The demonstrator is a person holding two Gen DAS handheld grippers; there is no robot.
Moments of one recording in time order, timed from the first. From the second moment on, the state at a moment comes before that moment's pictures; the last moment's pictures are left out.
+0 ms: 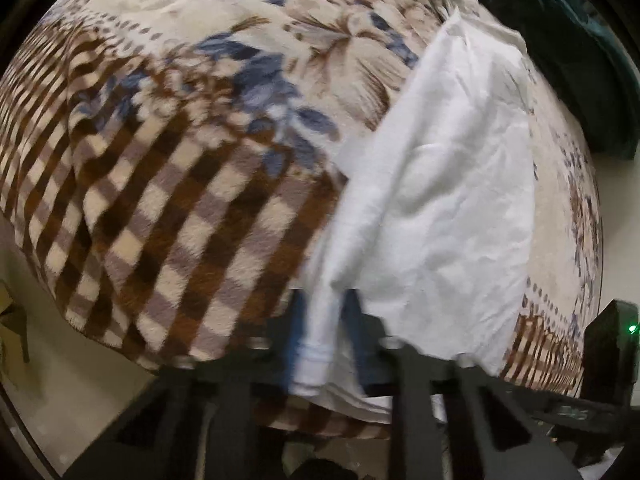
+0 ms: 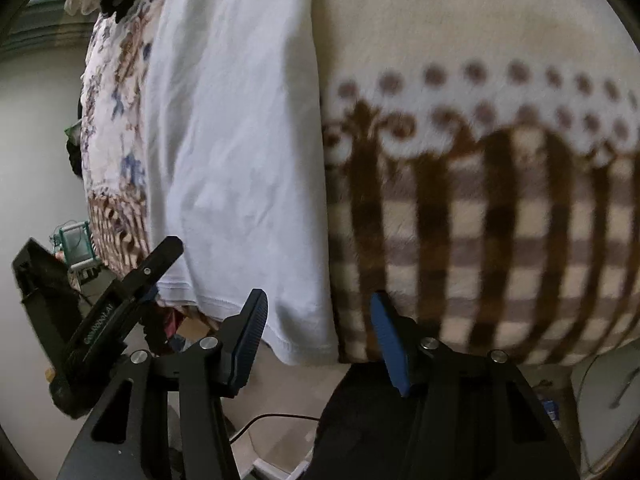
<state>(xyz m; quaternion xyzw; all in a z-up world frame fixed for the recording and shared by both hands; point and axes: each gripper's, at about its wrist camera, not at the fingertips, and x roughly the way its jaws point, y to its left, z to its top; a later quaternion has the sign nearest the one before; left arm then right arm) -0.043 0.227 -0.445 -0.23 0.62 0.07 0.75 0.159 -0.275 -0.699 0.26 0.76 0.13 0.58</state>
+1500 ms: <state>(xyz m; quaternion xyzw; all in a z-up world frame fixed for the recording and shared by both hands) -0.066 0.224 -0.452 -0.24 0.65 -0.01 0.72 0.115 -0.220 -0.669 0.11 0.76 -0.01 0.64</state>
